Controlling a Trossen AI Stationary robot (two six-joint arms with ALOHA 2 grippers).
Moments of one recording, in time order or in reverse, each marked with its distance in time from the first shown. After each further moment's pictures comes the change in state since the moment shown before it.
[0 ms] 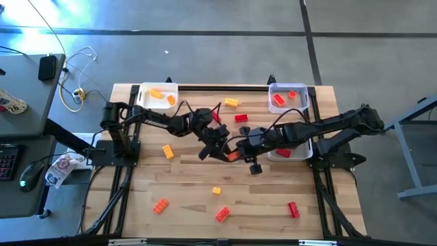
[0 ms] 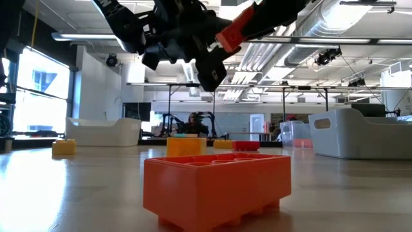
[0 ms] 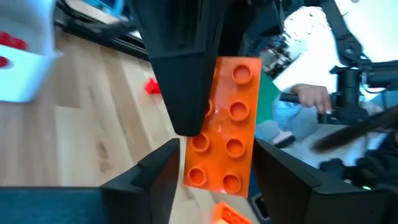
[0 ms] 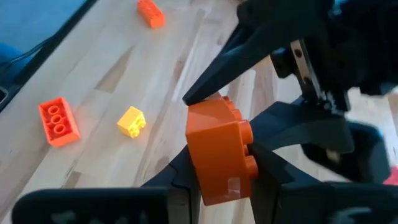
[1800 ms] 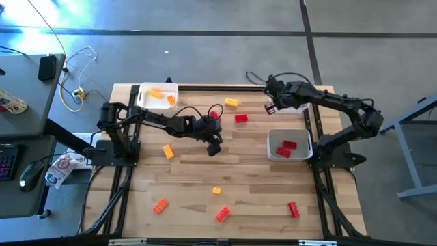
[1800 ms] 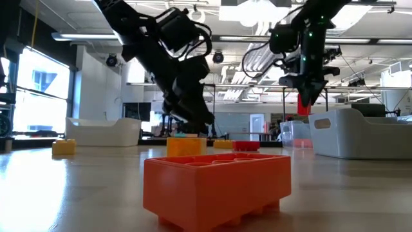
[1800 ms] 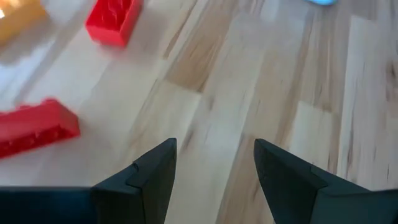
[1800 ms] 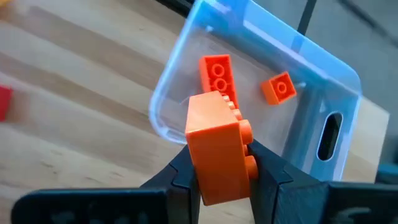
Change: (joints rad) left arm -0.038 -0.033 0.001 -0.578 -0.916 0.205; right arm -0.768 0.000 -0.005 -0.637 0.457 0.599
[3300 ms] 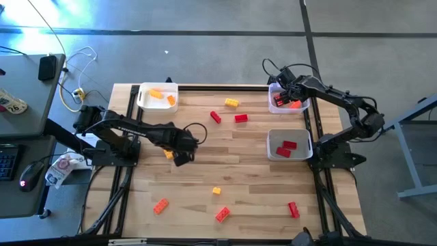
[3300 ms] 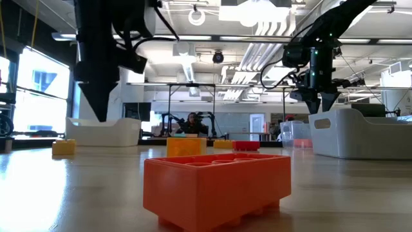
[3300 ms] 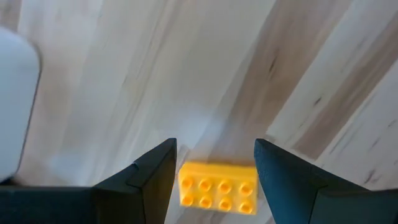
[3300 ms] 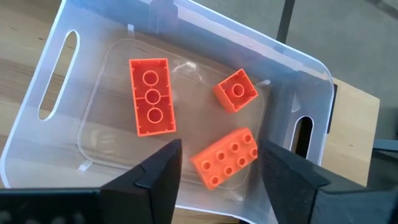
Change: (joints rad) left arm -0.213 -0.239 -0.001 -0.979 -0.245 -0.319; right arm -0.262 0.000 -0.099 0.162 -0.038 -0.164
